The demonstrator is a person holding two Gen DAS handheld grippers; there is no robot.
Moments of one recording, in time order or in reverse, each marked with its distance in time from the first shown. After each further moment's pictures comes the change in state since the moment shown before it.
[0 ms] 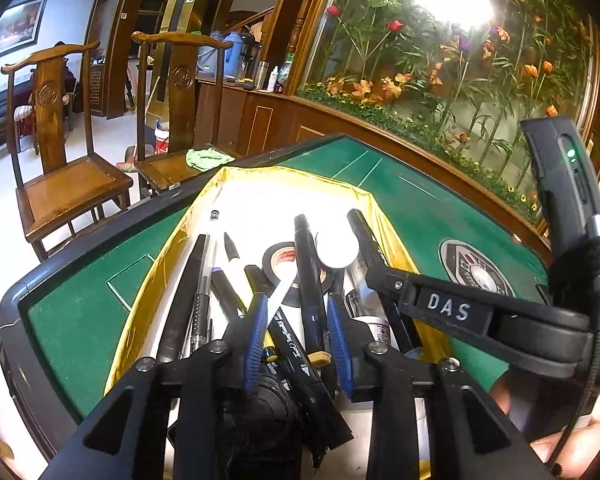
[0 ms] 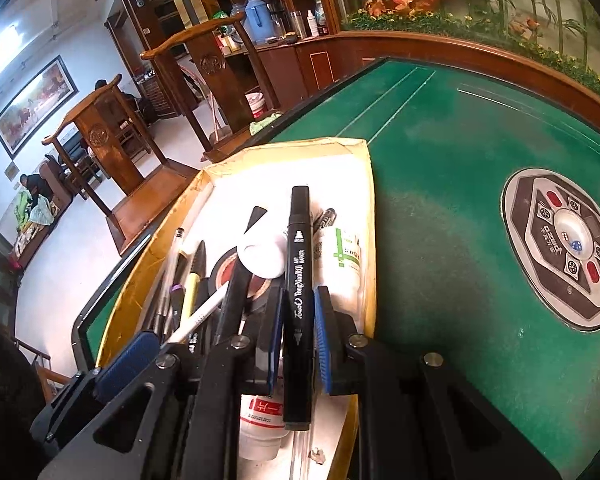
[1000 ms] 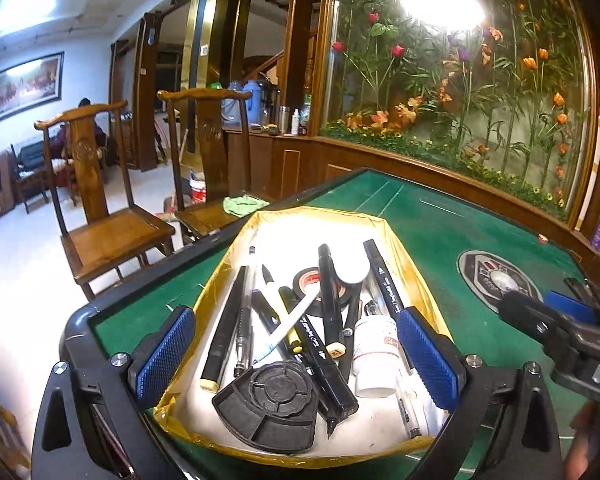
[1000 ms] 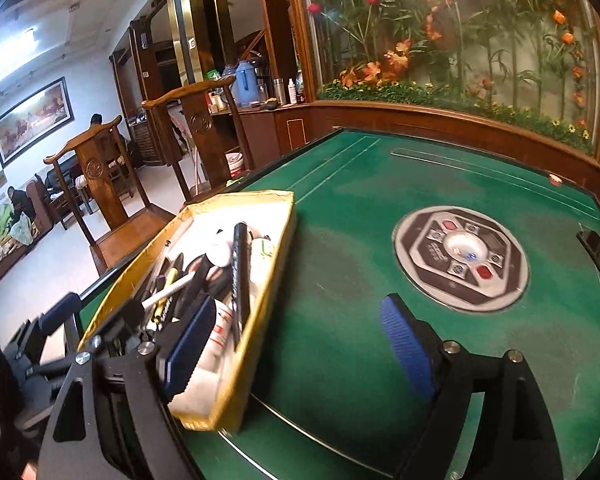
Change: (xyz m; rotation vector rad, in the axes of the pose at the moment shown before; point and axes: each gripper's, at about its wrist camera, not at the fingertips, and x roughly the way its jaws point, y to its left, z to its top) left arm -0.044 -0.016 -0.019 0.101 -0.173 0.177; right arm -0.107 -0.044 -0.063 -0.046 -0.263 -0.100
